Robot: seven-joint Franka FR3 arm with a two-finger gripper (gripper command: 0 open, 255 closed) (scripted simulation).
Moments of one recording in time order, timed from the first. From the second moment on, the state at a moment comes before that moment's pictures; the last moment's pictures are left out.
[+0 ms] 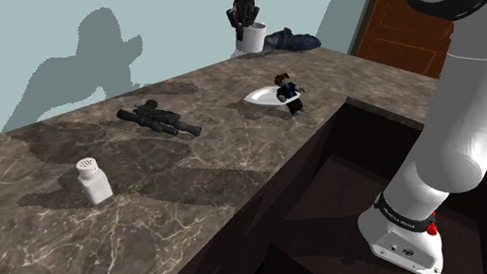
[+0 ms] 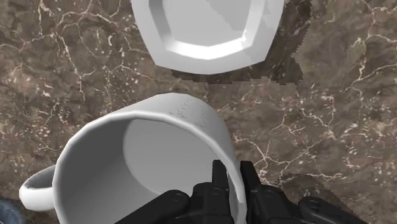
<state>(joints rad) -0.06 0.24 -0.06 -1.42 -0.04 1.70 -0.03</state>
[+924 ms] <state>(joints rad) 0.13 0.20 0.06 -1.46 -0.08 1.69 0.28</state>
